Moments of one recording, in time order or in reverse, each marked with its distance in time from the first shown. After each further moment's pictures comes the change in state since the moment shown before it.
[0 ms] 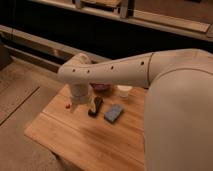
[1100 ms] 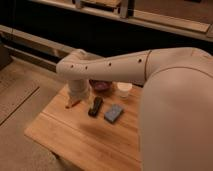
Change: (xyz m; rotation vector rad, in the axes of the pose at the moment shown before) arm -0.034 0.014 -0.016 -0.037 -0.052 0.171
